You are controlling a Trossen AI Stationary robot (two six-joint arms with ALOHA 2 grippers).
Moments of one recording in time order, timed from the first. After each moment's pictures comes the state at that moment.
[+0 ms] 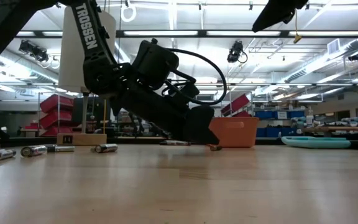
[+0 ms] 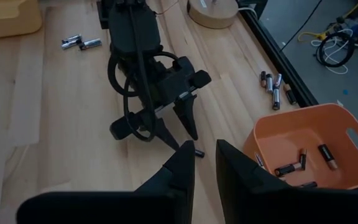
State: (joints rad) left arm 0.03 2.13 0.93 0.79 -0.37 -0.16; right arm 0.18 1.11 1.09 -0.76 0.43 0.23
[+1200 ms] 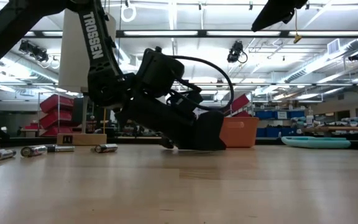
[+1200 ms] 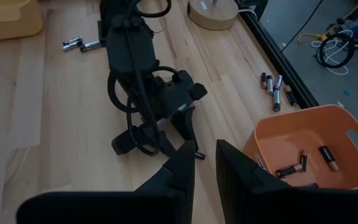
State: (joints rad) left arm 0.02 2.24 0.98 0.86 -0.42 -0.27; right arm 0.18 1.11 1.09 -0.75 0.43 0.23
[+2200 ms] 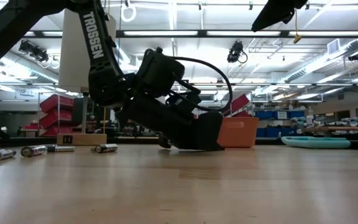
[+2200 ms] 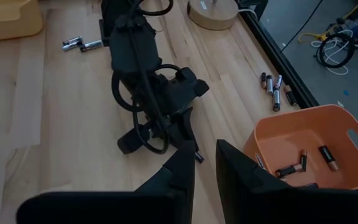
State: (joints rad) left arm 0.02 2.23 0.98 0.83 -0.44 -0.29; right arm 0.18 1.11 1.09 -0.75 0.43 0.23
